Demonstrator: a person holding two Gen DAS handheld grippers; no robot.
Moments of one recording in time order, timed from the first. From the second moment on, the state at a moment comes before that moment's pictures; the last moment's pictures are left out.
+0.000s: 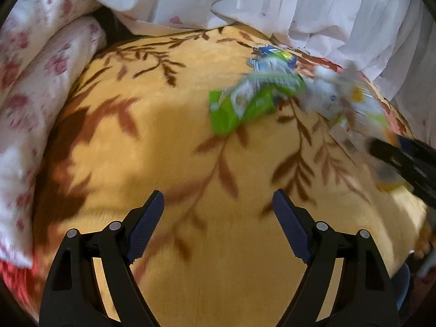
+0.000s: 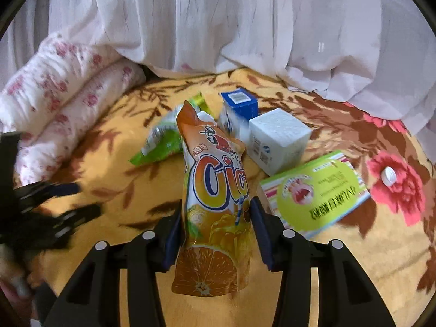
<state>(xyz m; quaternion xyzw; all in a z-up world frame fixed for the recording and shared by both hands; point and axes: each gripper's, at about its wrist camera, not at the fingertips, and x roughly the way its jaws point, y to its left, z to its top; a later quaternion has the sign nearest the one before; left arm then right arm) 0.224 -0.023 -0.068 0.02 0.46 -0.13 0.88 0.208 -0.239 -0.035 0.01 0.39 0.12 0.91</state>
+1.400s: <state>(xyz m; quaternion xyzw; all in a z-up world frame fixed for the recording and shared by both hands) 0.067 -0.012 -0.044 0.06 0.43 -0.19 0.88 0.031 -0.238 -0.003 0.00 0.38 0.20 0.90</state>
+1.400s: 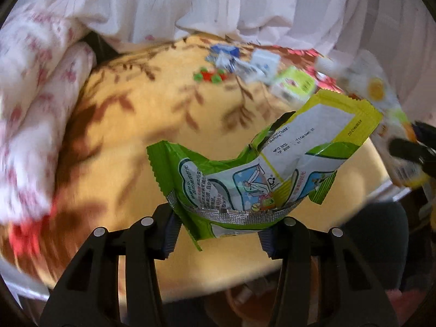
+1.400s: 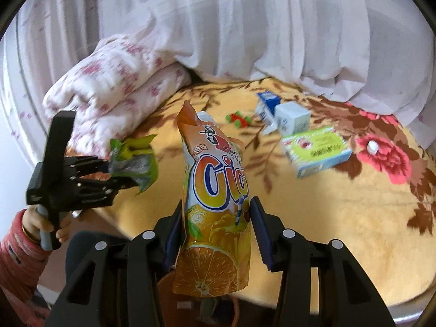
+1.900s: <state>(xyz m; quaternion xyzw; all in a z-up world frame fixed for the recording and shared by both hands) -0.043 -0.037 -0.167 0.07 0.57 -0.21 0.79 -0.063 -0.204 -0.075 -0.04 0.46 0.25 0.85</state>
